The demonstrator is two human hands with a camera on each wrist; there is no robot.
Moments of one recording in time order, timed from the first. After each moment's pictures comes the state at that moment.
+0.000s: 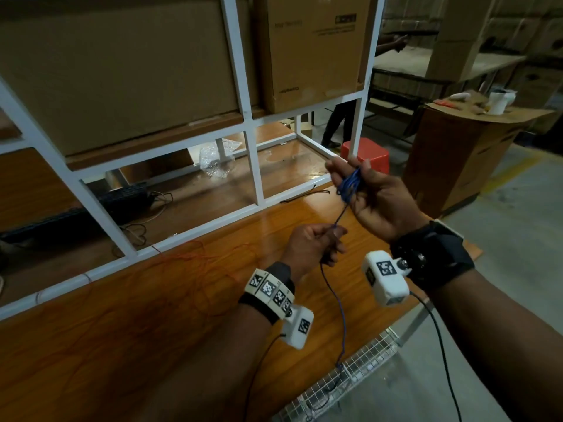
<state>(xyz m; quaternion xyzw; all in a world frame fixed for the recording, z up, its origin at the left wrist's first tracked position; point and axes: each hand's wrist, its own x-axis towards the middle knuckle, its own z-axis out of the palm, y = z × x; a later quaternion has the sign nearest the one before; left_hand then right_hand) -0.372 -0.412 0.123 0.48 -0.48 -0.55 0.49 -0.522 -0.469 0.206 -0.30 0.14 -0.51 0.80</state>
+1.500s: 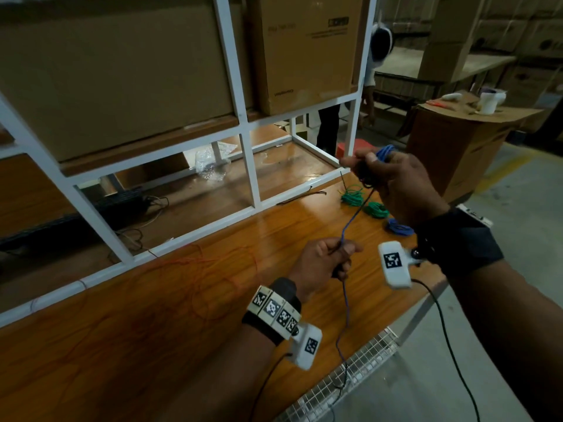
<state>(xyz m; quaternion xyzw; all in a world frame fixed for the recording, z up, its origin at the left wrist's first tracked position) -0.390 -0.392 0.116 0.44 -0.51 -0.59 0.46 -0.549 -0.483 0.227 -0.54 0.32 -0.50 0.59</state>
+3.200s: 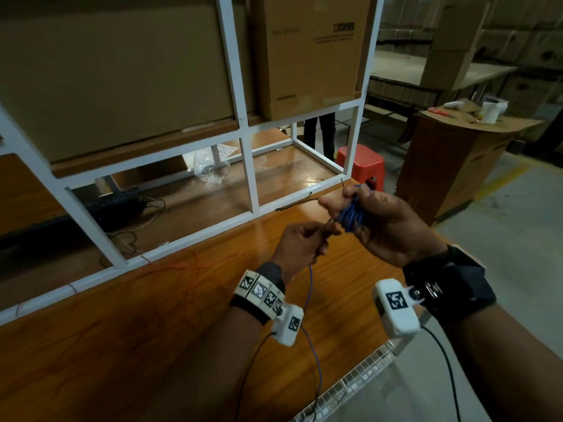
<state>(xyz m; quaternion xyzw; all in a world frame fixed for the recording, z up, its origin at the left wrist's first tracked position) -0.357 -0.436 0.128 0.45 -0.52 -0.51 0.51 -0.541 -0.463 0.202 -0.45 0.07 -0.36 0.81</state>
